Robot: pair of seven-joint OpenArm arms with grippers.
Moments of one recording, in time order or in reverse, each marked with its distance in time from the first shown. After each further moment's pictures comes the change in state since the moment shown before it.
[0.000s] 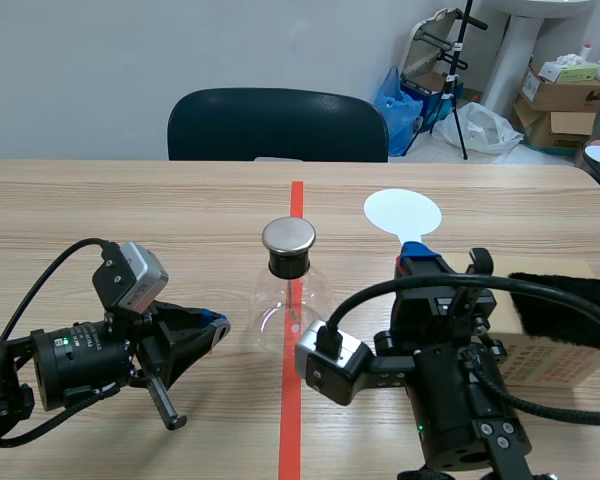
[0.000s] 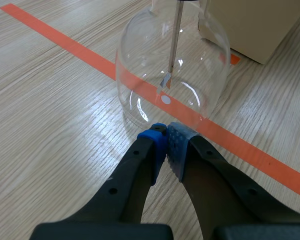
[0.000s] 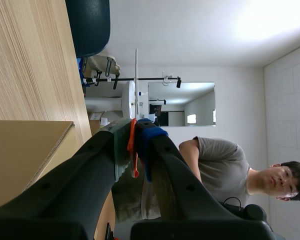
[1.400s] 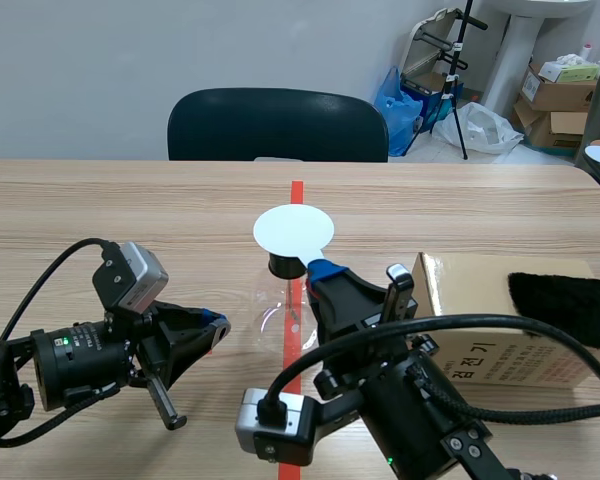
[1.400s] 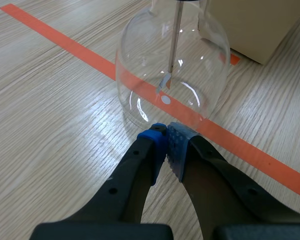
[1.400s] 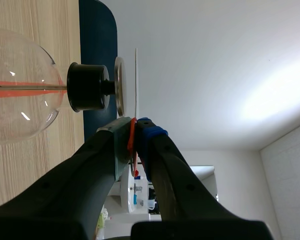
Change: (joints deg) left arm 0.0 0.0 0.0 0.0 0.0 0.0 0.0; right arm 0.0 0.0 0.0 0.0 0.0 0.0 23.7
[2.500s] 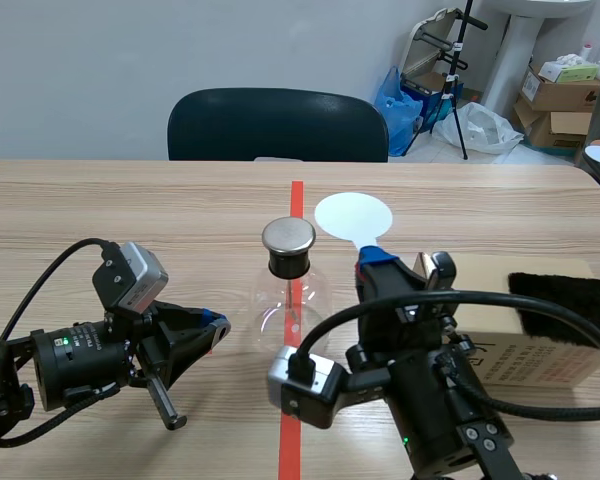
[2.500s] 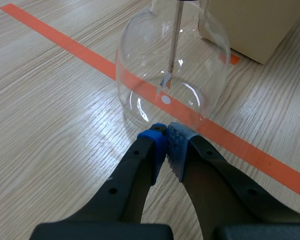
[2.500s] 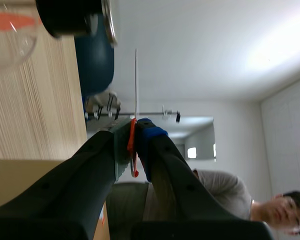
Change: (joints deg) left arm 0.0 0.0 0.0 0.0 0.0 0.0 0.0; right arm 0.0 0.0 0.0 0.0 0.0 0.0 -15.5
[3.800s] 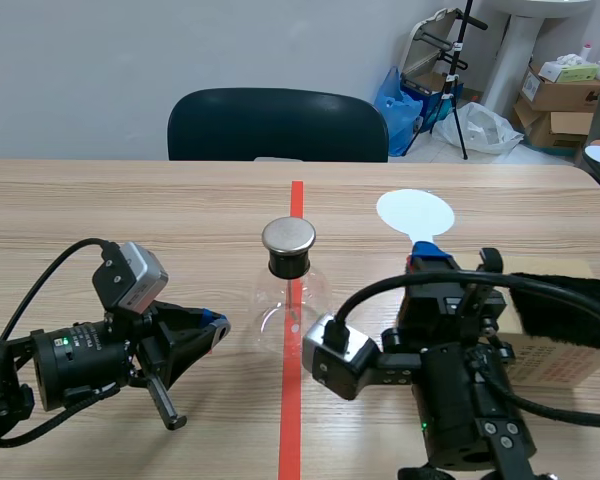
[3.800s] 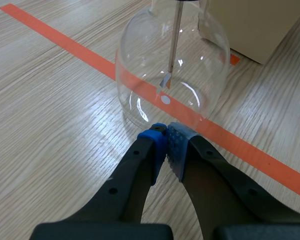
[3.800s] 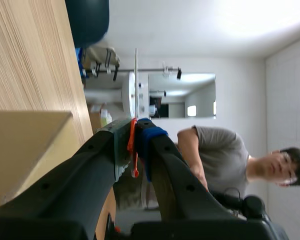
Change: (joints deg) left arm 0.0 0.0 0.0 0.0 0.0 0.0 0.0; right arm 0.0 0.0 0.0 0.0 0.0 0.0 -9.0
